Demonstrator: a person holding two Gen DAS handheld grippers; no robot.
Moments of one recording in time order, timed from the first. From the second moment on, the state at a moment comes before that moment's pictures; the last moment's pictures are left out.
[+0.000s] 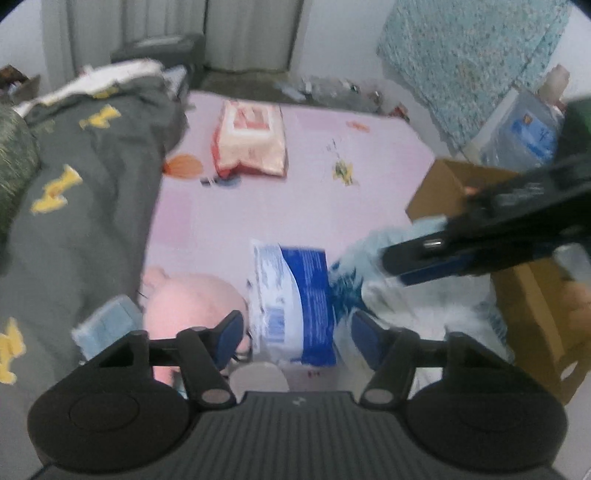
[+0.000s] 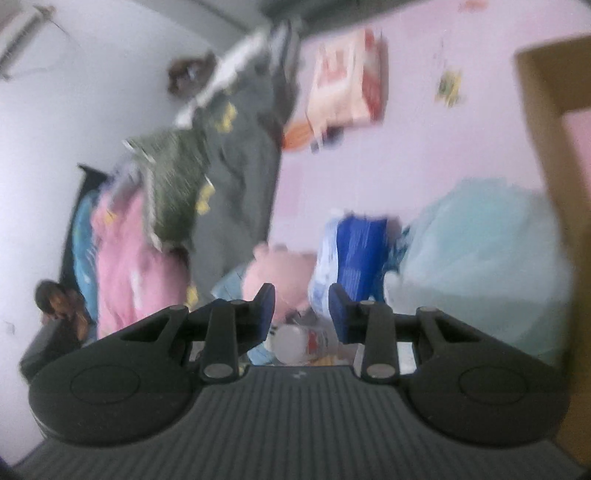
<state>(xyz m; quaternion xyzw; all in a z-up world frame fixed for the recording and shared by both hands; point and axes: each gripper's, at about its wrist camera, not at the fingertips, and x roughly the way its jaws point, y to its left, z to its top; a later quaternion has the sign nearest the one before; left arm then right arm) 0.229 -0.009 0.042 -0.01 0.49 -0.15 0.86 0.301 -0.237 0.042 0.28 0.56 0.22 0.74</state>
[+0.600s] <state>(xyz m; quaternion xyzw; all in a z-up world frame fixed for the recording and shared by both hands) 0.303 -0.027 -0.031 0.03 0.56 -0.16 0.81 0.381 -0.184 -0.054 0.22 0.65 0.13 0.72</state>
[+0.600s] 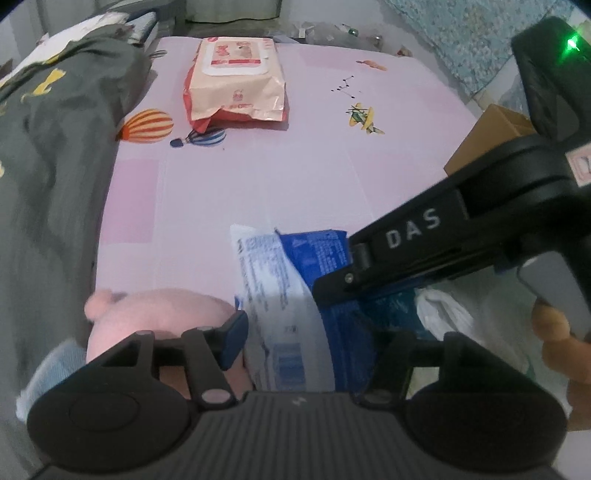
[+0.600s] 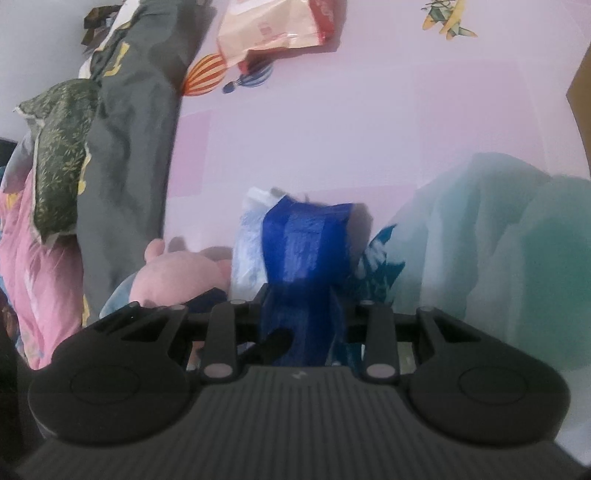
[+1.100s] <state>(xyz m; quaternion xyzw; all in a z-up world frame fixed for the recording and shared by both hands) 0.345 -0.032 -0.015 -0.02 0.52 -0.16 0.84 0.422 -0.190 -0.049 0.25 0.61 0.15 0.74</state>
